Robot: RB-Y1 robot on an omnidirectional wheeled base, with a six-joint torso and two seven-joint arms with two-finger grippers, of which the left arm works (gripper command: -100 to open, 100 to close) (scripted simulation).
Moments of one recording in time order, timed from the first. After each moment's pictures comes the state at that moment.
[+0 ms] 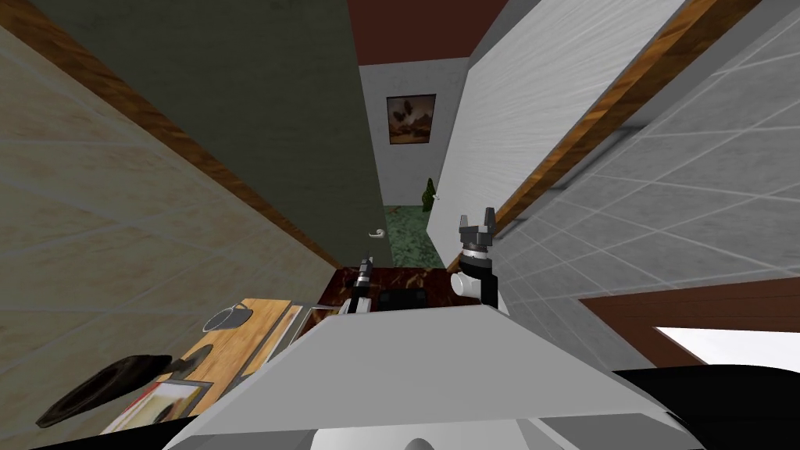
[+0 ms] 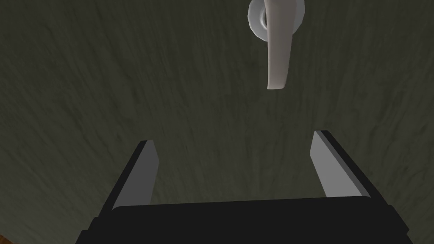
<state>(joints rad) 0.29 0.05 -0.09 -1.23 -0.05 -0.71 0.04</state>
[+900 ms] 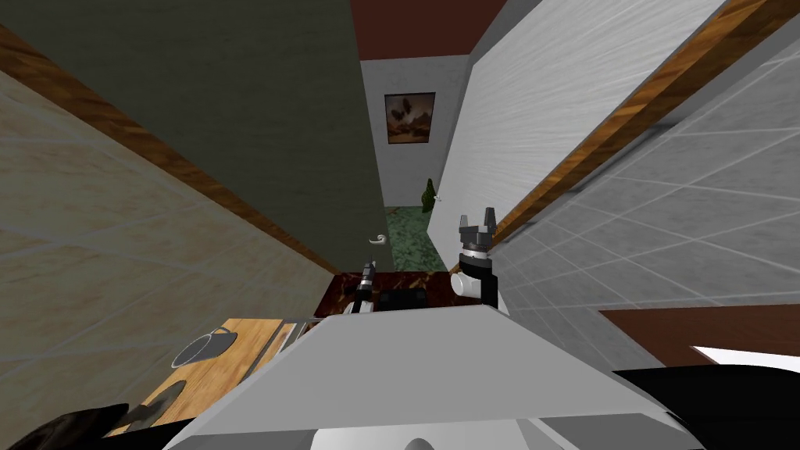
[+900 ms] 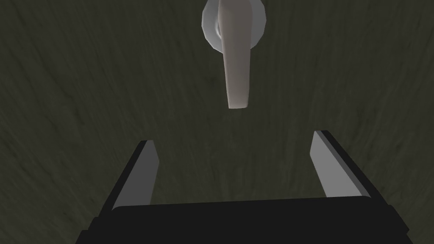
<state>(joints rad) 0.26 0.04 -0.10 -1.08 -0.05 -0.74 0.04</state>
